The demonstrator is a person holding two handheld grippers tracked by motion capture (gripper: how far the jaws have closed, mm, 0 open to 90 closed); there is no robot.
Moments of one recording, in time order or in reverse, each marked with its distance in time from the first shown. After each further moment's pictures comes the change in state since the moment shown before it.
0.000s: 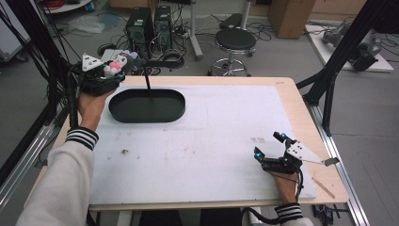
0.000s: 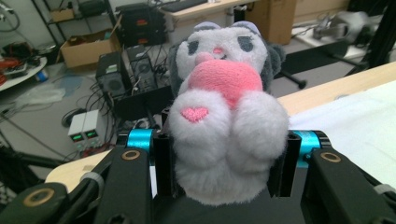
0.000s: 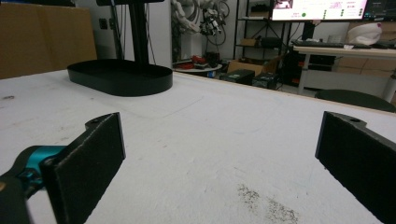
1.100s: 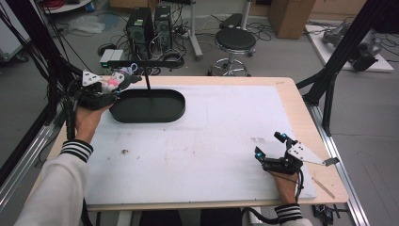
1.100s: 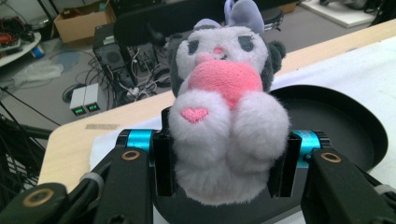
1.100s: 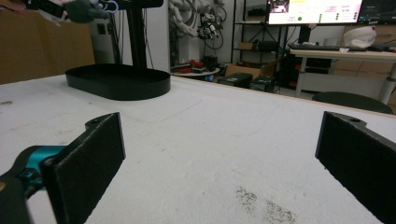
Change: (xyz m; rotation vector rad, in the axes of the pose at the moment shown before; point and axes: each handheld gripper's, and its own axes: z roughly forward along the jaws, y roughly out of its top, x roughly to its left) left arm 0.005 -0.043 -0.003 0.109 -0.011 0.022; right arm 0.000 -0.001 -0.001 -0.020 -0.010 0.007
